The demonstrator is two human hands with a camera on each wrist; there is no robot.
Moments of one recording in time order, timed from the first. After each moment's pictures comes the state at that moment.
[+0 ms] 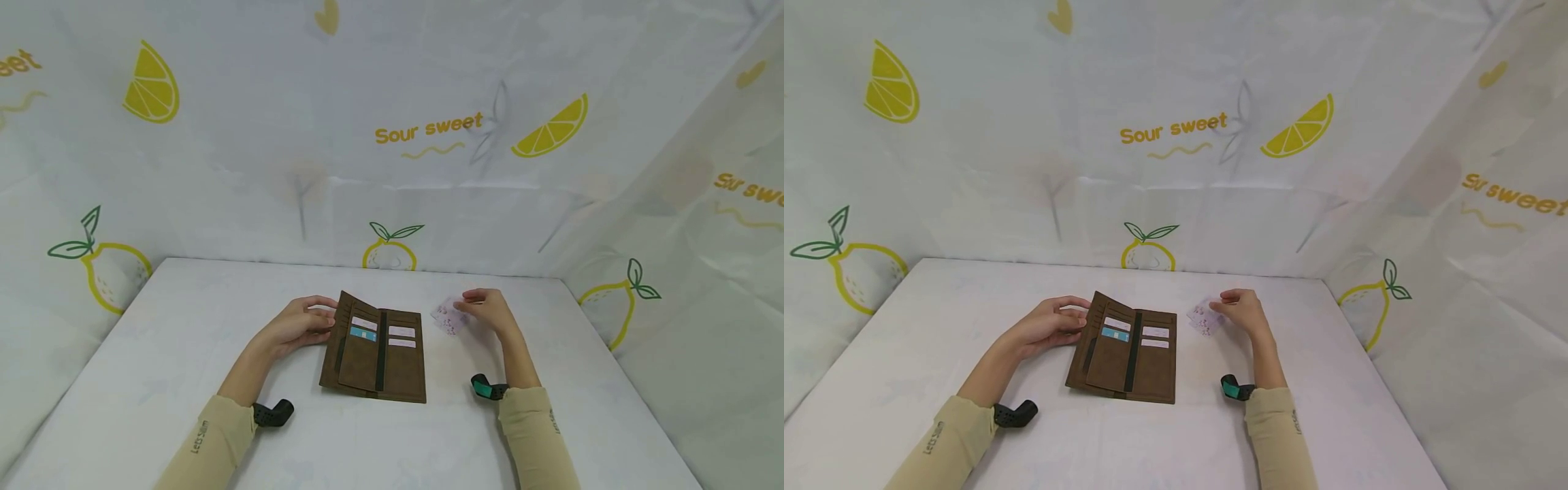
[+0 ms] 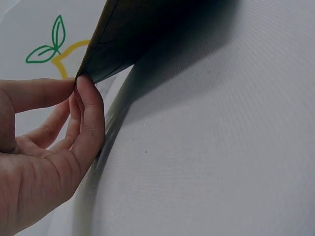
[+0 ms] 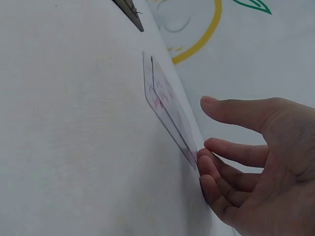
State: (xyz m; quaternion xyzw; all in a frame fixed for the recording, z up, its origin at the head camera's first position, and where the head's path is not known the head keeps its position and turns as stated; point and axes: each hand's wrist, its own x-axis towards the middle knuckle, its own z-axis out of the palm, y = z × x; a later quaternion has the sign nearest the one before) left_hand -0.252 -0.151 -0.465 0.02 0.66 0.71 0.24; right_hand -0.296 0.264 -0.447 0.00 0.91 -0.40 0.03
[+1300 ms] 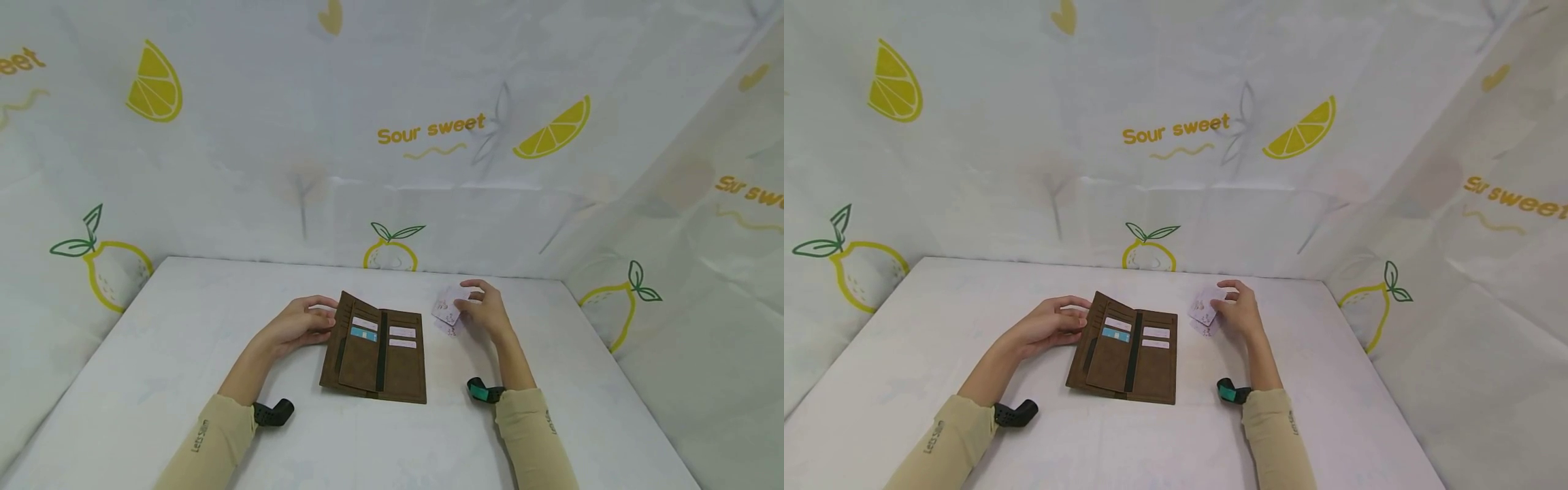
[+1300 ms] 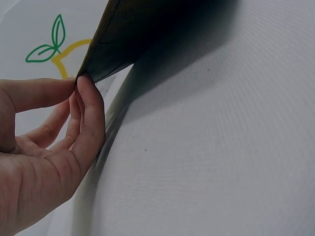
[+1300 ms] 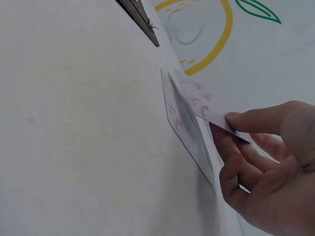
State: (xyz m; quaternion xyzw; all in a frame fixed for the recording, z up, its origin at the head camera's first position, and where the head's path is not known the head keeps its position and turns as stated) left_hand -0.252 -0.151 -0.466 0.02 0.66 0.71 0.24; right_hand -0.299 0.255 -0.454 0.02 0.88 -0.48 0.00
